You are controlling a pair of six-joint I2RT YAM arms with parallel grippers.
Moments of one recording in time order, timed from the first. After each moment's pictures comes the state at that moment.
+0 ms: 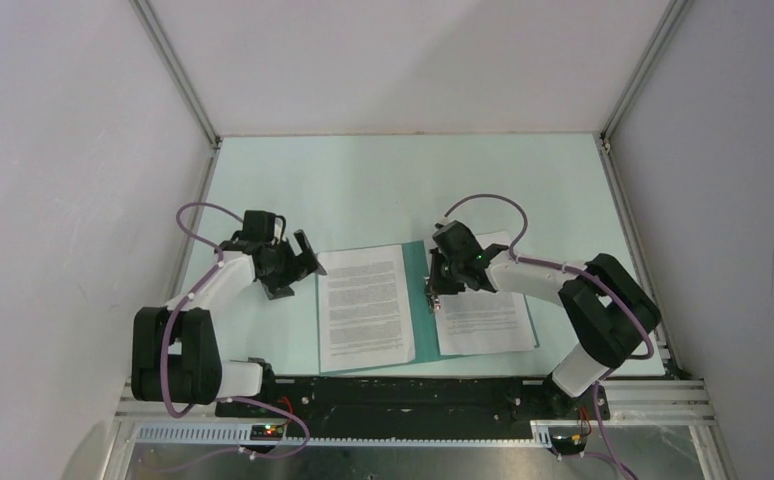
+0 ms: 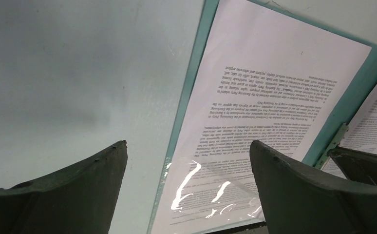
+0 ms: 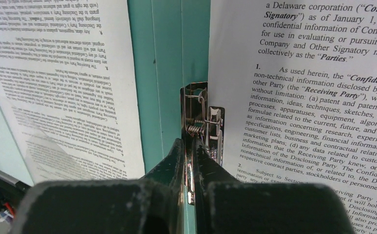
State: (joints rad) left arm -0.05 1.33 0.74 -0.55 0.22 -0.56; right arm 0.73 1.63 0.87 -0.20 -0.06 0.69
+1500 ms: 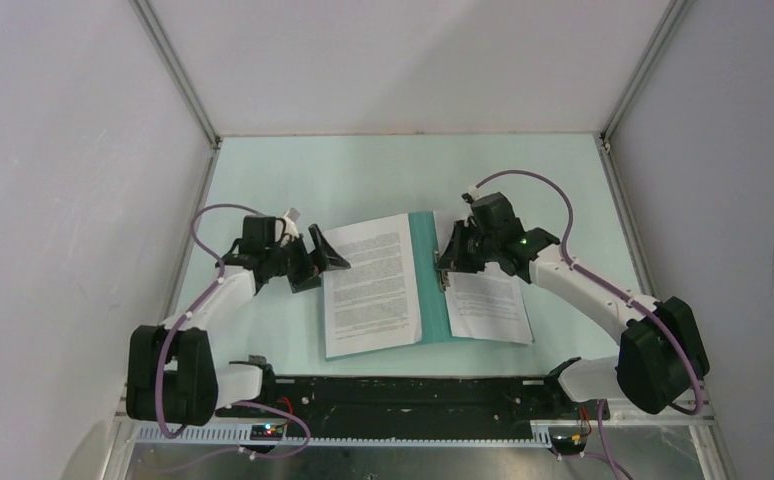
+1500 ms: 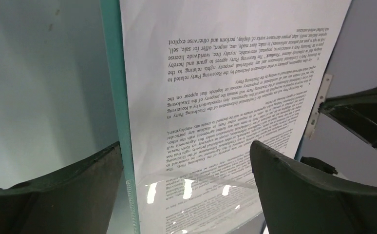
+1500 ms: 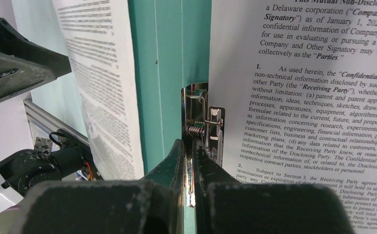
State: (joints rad) left arm -0.08 1.24 0.65 -0.32 0.61 -0.59; right arm 0.57 1.34 0.94 -0.40 -0.26 0.66
